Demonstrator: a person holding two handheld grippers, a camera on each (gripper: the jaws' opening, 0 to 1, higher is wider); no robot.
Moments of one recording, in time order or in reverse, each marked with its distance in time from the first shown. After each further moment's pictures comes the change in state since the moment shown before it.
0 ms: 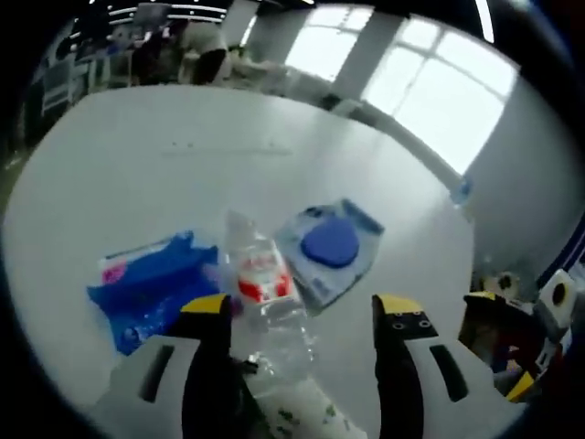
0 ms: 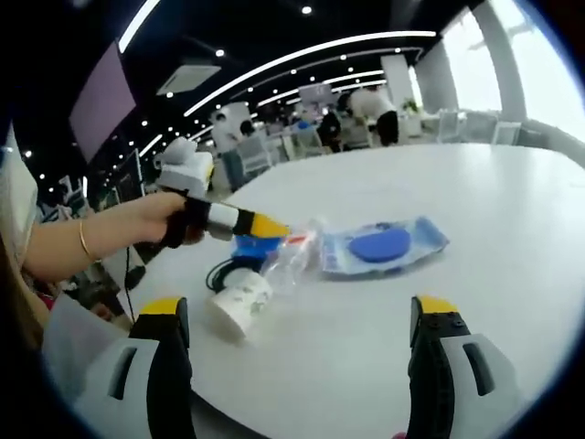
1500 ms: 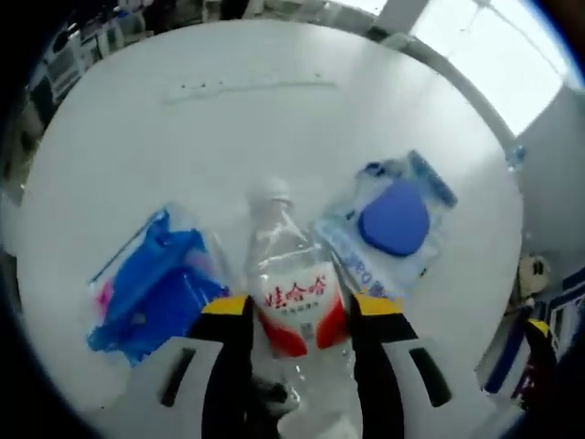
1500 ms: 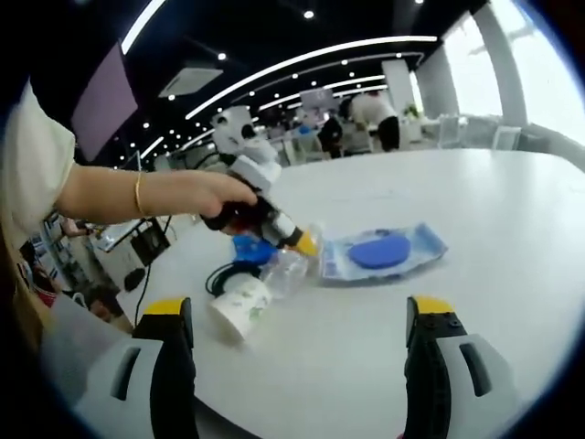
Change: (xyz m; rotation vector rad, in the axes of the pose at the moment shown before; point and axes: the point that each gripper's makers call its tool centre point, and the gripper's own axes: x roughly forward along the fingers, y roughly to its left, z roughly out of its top) left arm 0.055 0.035 -0.016 -0.018 0.379 0.237; right arm -0.001 0.000 0.004 -0.010 -0.021 0.003
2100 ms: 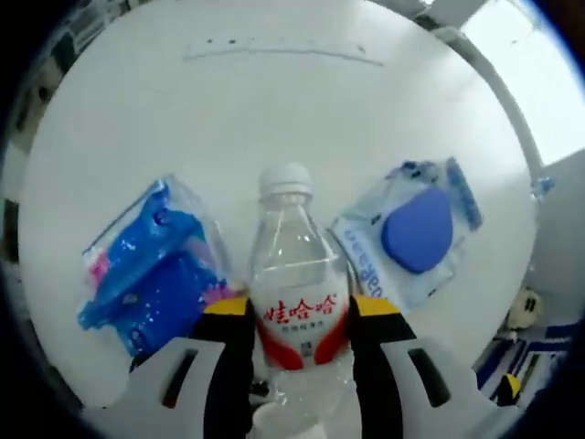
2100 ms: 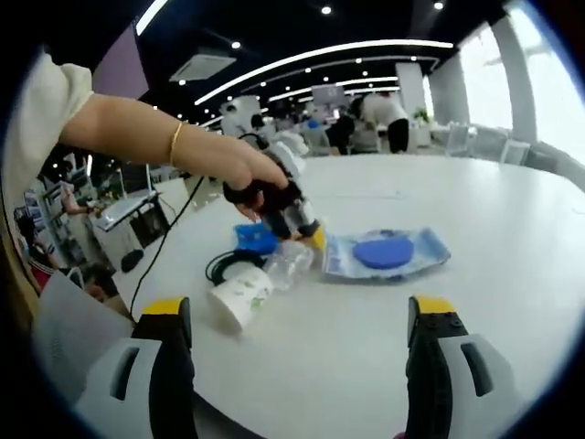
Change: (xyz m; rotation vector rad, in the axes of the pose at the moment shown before) left arm 0.011 0.007 -0.002 -0.197 0.170 0.072; right arm 0.004 0.008 -0.006 -0.112 0.044 0.005
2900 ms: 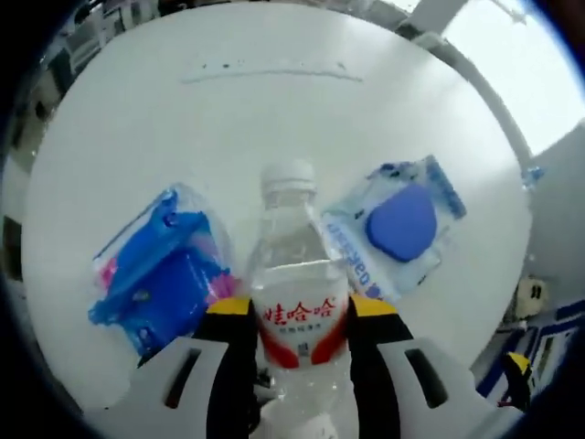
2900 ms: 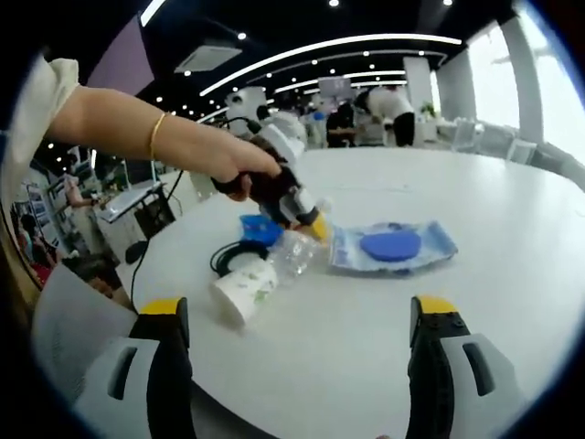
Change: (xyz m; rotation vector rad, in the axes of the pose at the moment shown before) left arm -0.024 -0.009 -0.005 0.139 -0.124 -0.034; right arm 0.002 0.004 -0.006 0.013 0.027 0.029
